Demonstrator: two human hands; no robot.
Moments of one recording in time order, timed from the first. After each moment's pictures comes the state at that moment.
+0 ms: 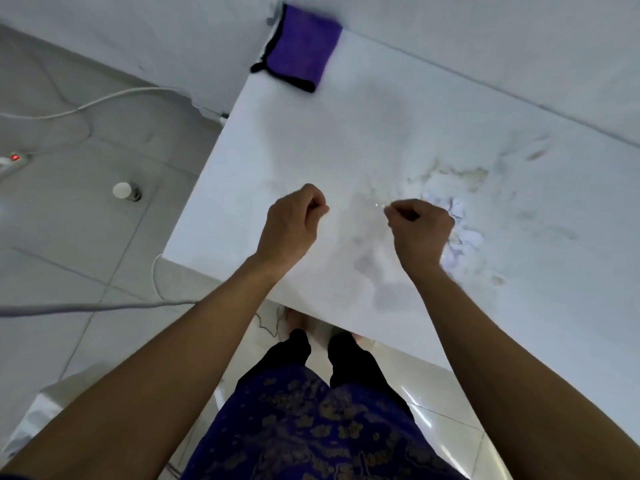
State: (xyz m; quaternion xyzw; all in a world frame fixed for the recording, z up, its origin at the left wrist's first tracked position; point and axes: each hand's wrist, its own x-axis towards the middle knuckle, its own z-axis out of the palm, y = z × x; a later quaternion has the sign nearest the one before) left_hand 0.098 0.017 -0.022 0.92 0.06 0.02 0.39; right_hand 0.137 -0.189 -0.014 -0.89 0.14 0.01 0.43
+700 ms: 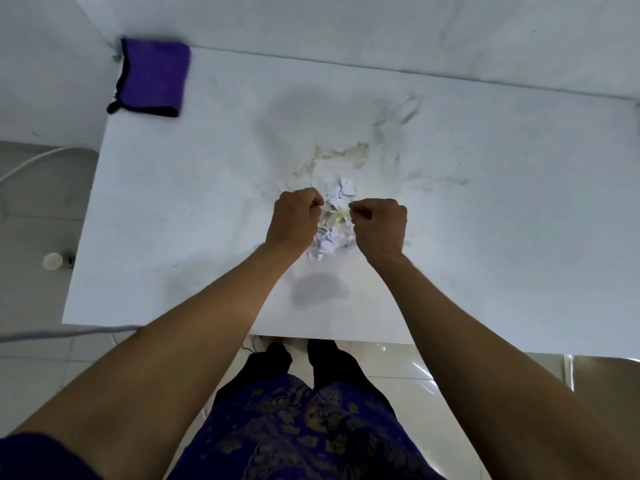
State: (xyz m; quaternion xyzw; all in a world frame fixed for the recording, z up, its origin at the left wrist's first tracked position) left_hand 0.154 -0.165 -0.027 0.92 -0.03 -0.08 0.38; right_hand 0.132 -0.320 -0.020 -0.88 0.22 0.03 0.41
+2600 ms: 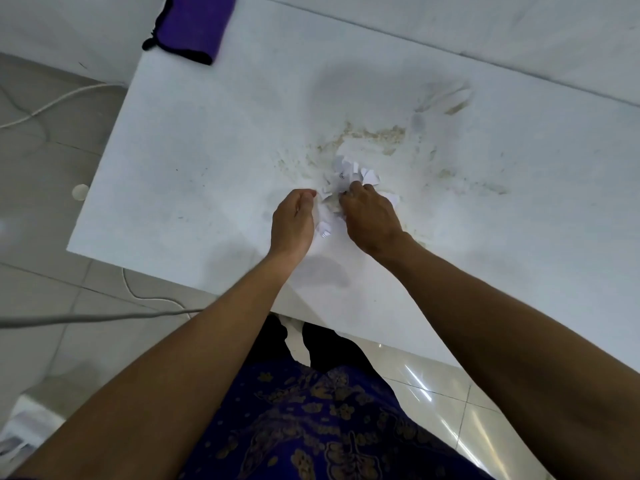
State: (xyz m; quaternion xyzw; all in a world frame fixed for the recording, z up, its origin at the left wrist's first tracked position) left_hand 0.106 -0.180 -0.038 0.78 0.29 -0.10 0.54; right_hand 0.149 -0.318 -0.066 -0.96 -0.23 0.11 0.08
